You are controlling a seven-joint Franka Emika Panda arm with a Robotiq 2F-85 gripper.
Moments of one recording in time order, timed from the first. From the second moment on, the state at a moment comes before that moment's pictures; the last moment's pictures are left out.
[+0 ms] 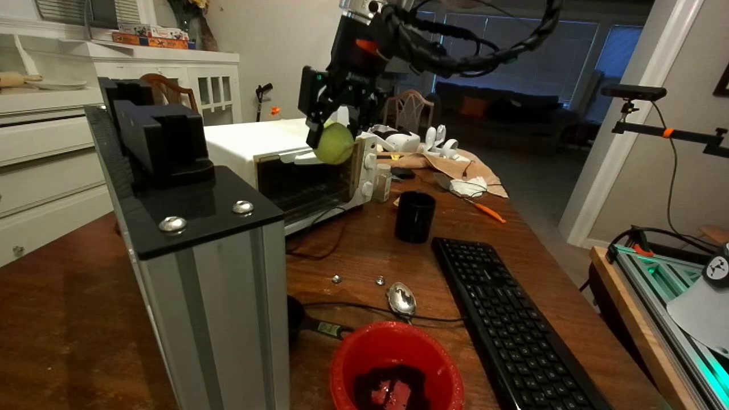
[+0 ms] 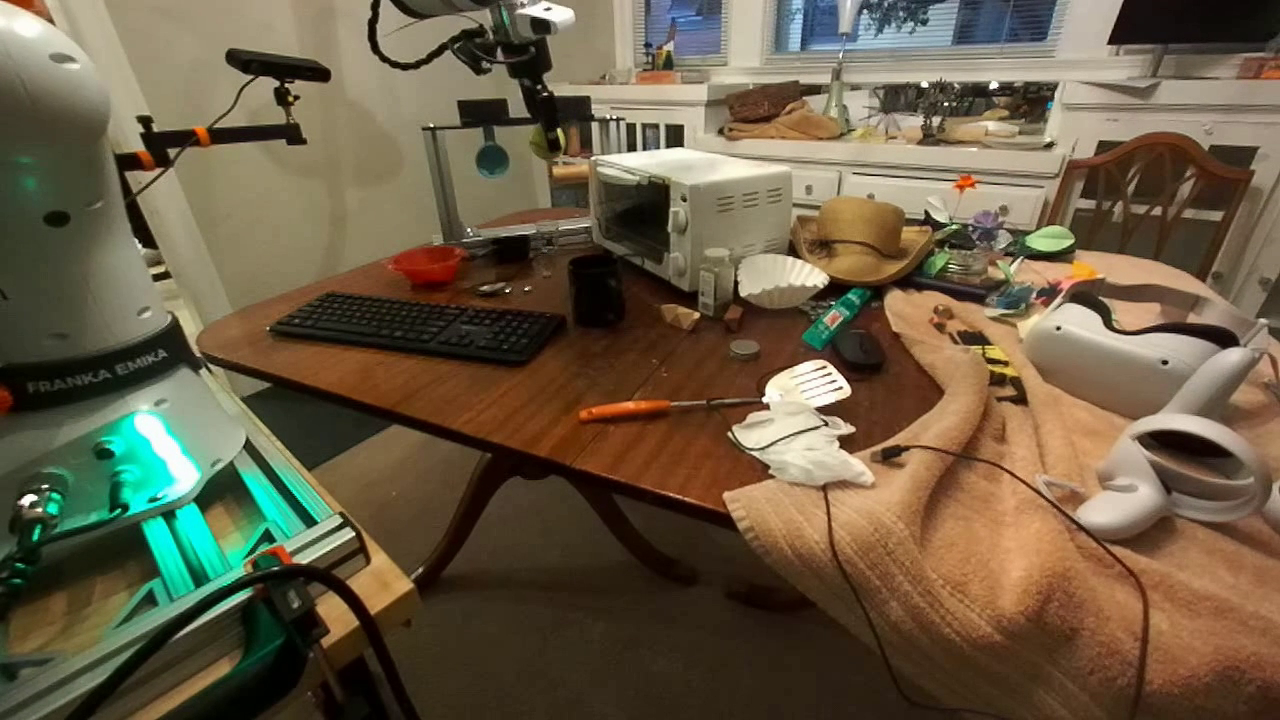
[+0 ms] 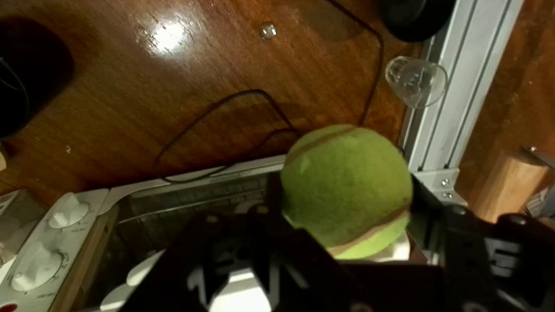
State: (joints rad) arm 0.22 0.22 0.01 -1.96 -0.01 2.47 0.68
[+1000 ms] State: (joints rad) arm 0.15 0.38 -0.09 -1.77 -0.09 2.75 0.68
